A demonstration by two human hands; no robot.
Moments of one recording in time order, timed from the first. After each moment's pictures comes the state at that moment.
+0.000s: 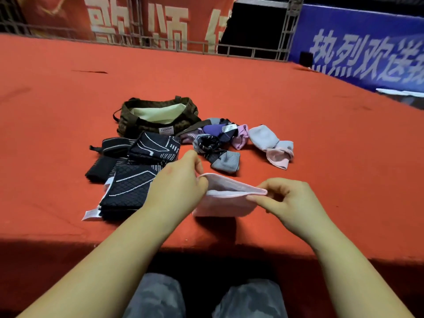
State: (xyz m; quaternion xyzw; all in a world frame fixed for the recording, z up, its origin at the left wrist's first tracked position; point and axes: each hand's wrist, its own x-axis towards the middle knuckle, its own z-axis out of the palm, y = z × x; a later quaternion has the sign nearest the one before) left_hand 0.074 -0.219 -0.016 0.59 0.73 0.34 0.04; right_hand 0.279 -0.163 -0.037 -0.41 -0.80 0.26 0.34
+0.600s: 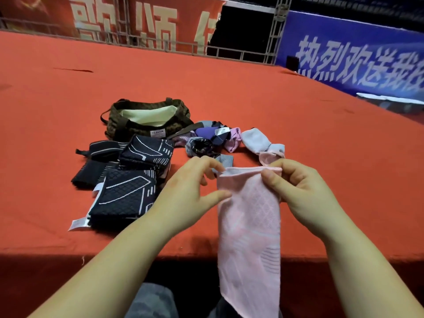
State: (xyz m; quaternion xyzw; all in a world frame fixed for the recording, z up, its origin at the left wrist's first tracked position) left_hand 0.068 -0.207 -0.032 0.70 0.55 0.44 0.11; right_hand 0.269 -0.171 0.001 -0.34 -0.71 0.44 0.43
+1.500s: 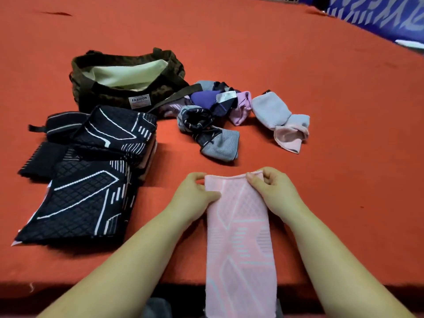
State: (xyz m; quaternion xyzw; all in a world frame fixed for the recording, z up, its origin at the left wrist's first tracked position) left_hand 0.081 -0.082 -0.148 0.38 0.70 0.41 0.45; right_hand 0.255 -0.022 -0.138 -0.54 -0.66 0.43 0.31
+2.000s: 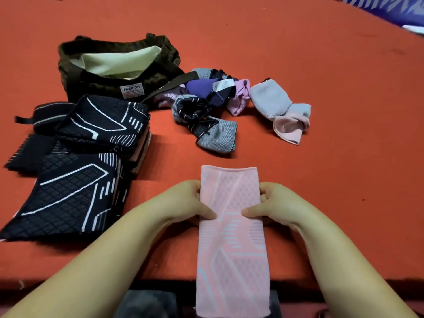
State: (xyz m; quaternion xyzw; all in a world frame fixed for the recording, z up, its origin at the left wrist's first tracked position) left_hand 0.066 -0.089 -0.146 0.45 0.62 0.26 0.59; right_hand 0.275 -0.032 -0.144 -0.54 -0.62 0.56 0.10
